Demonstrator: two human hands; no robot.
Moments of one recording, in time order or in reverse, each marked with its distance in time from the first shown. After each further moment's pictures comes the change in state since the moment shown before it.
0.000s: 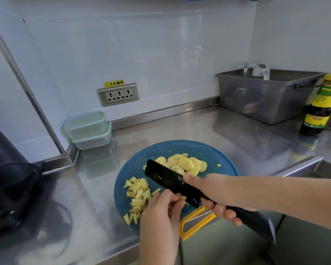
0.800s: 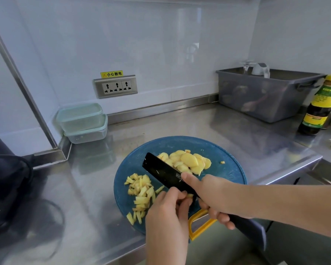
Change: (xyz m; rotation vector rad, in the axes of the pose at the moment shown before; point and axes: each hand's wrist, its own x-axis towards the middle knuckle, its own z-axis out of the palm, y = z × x) left_hand 0.000 -0.010 0.007 -0.055 0.009 0.036; right_hand 0.026 -0.013 0.030 -0.129 0.361 -0.097
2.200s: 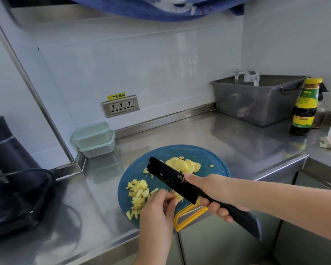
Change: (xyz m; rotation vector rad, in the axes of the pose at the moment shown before) left_hand -0.004 0.018 -0.011 0.070 -0.031 -0.086; right_hand -0.035 0.037 -0.038 0.260 -0.269 -0.023
